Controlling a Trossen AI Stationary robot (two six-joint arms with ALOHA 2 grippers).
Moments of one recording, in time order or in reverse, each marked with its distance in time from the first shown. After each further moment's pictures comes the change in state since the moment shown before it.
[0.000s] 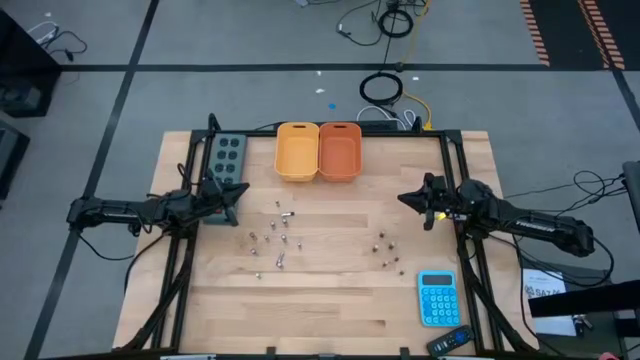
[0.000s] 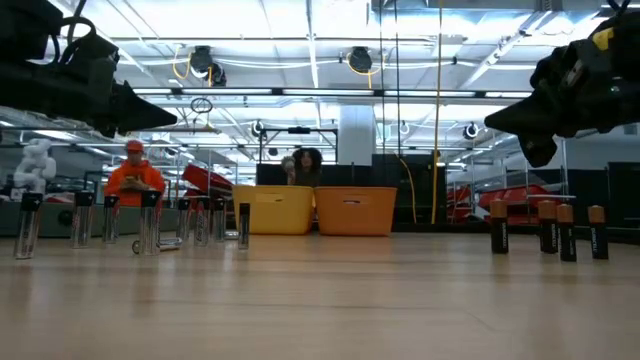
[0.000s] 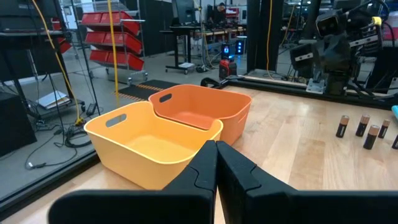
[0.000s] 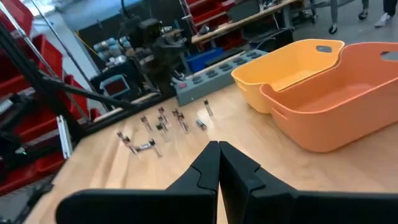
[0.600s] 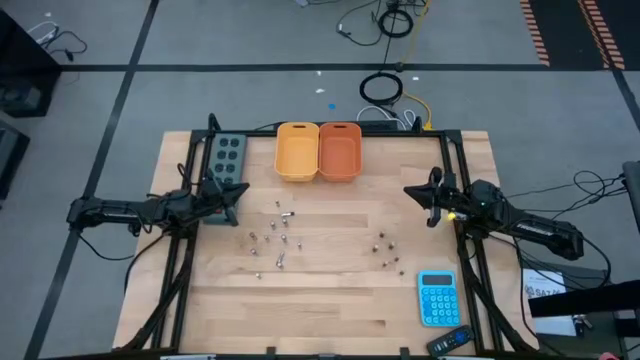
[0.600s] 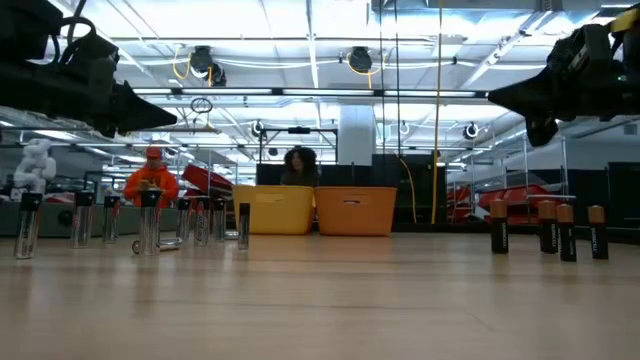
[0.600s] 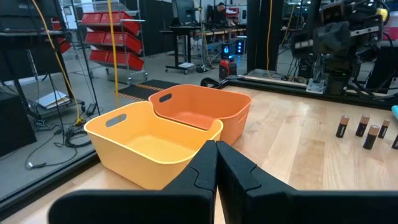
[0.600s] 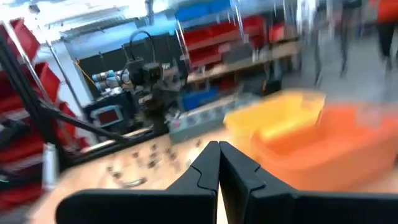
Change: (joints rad) left arm 0.000 0.000 0.000 0.000 0.000 0.000; right arm 0.000 -0.159 -0.007 -0.019 0.063 -0.043
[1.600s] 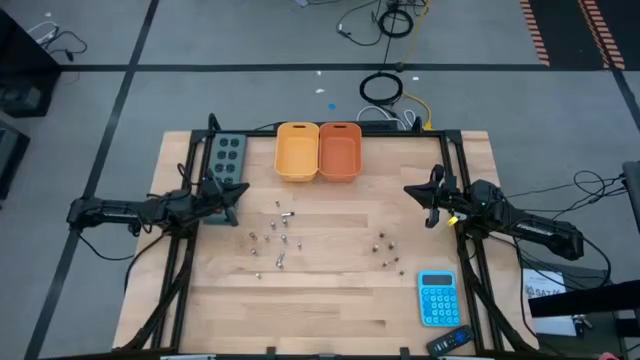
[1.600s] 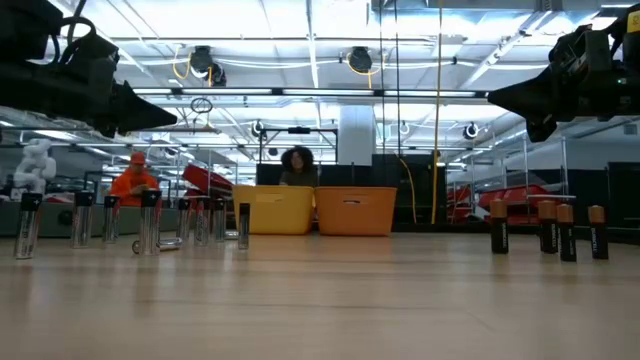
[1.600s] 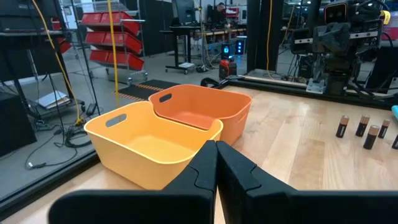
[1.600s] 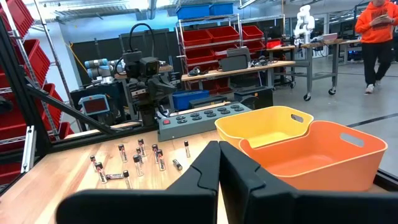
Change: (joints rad) left arm 0.000 0.000 0.000 0.000 0.000 0.000; right arm 0.000 0.000 0.000 0.031 0.021 -0.183
